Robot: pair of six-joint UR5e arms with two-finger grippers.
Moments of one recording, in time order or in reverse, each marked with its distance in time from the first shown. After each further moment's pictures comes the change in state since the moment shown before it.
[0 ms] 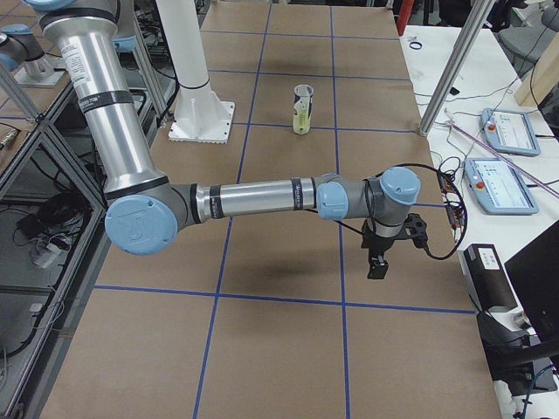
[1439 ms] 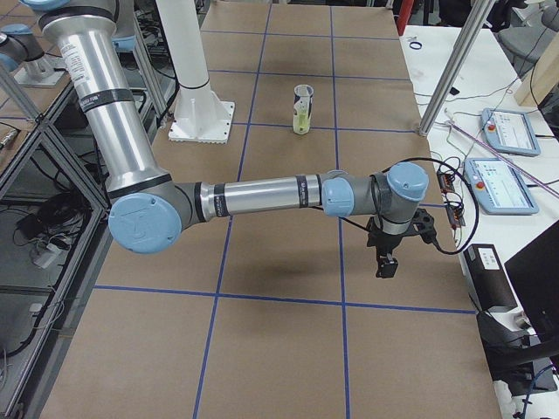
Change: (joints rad) left arm -0.004 -0.060 -0.022 0.479 0.078 -0.009; right arm 0.024 0.030 -0.014 -0.012 0.000 -0.072
